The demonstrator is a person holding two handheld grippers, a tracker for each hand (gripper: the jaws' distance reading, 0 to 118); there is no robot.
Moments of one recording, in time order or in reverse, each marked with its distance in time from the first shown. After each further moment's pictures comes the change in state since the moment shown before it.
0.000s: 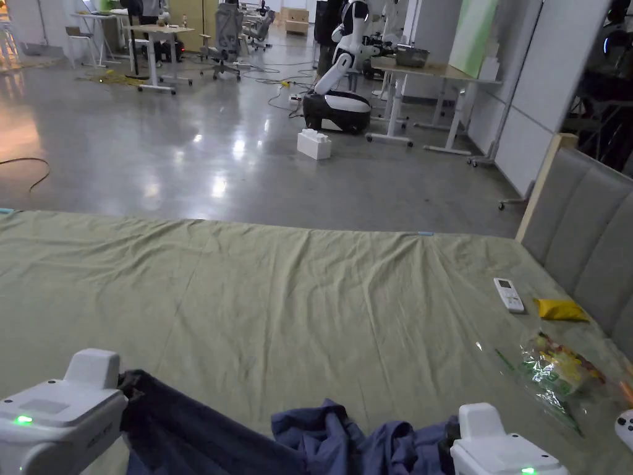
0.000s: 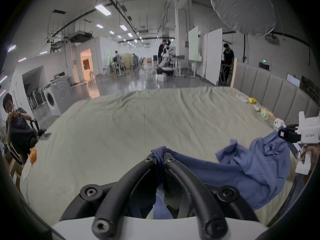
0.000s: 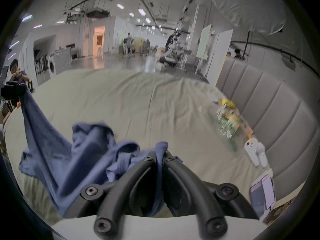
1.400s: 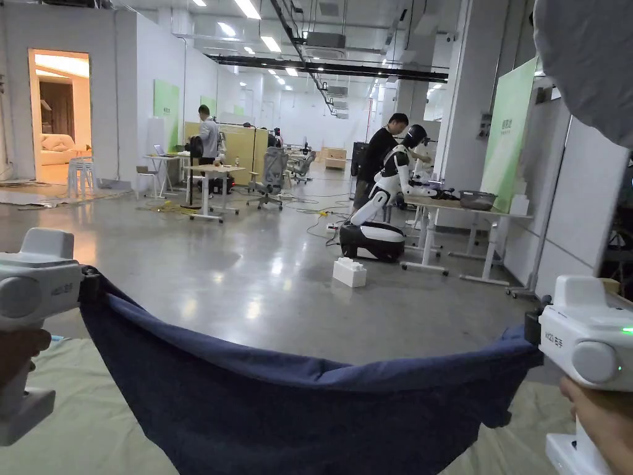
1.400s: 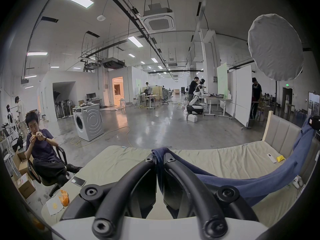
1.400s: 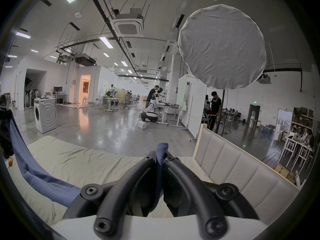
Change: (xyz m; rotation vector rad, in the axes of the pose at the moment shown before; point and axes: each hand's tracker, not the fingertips) left arm -0.133 0.266 0.032 0.272 0.270 0.095; right arm 0.088 0.319 0.039 0.469 -0.176 -0.076
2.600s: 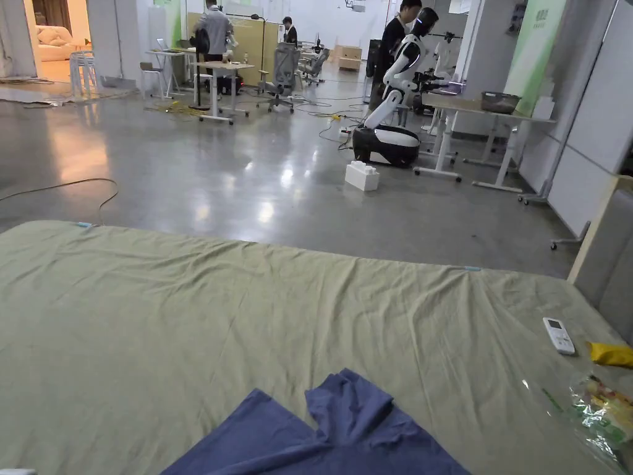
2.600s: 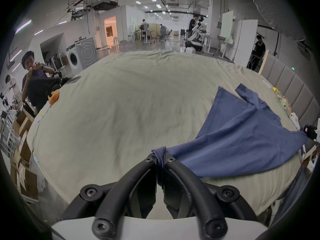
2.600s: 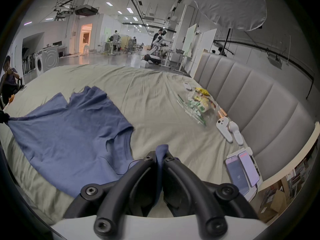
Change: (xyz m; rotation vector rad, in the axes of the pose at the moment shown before) left arm -0.033 -0.380 0.143 -0.601 -0.066 0.028; right arm -0.007 -0.350 0.207 -0.532 0.041 0.099
